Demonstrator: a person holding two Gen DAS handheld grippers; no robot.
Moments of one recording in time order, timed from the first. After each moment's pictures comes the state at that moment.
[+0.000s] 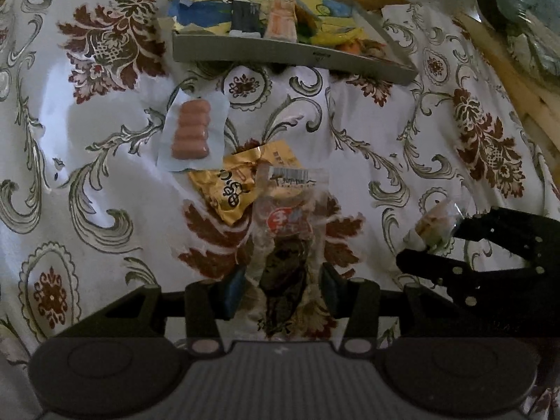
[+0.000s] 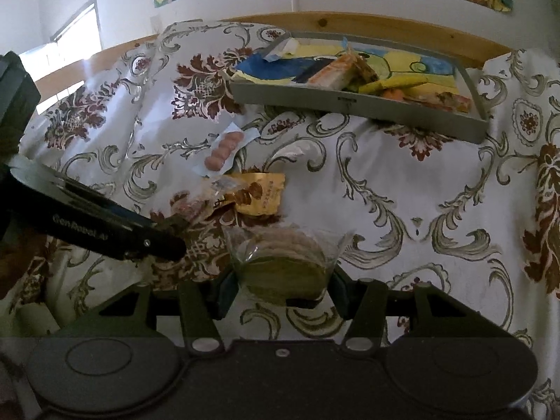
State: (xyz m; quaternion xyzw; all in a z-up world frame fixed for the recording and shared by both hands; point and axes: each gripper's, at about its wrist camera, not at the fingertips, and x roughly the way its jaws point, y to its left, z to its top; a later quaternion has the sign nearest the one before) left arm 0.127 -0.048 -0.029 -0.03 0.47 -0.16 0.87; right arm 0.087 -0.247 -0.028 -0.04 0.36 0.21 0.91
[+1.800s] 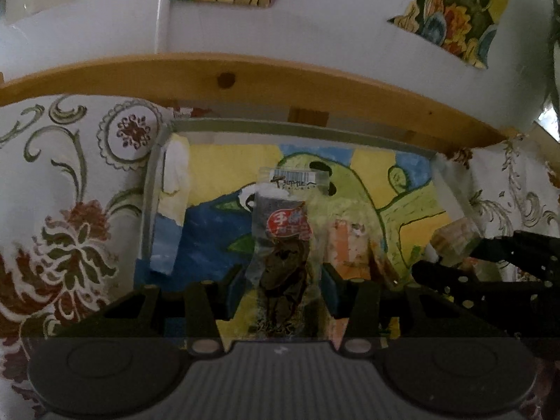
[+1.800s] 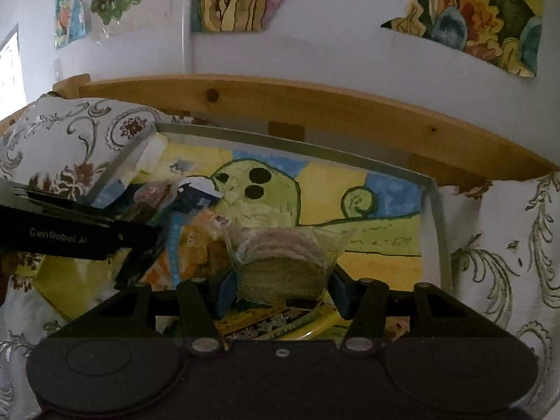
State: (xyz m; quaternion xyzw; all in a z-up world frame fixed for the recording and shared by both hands) left arm 0.406 -0.072 0.042 -0.04 0.39 -0.10 0.91; right arm 0.396 -0.266 0.041 -0.07 0.33 0.13 0.93
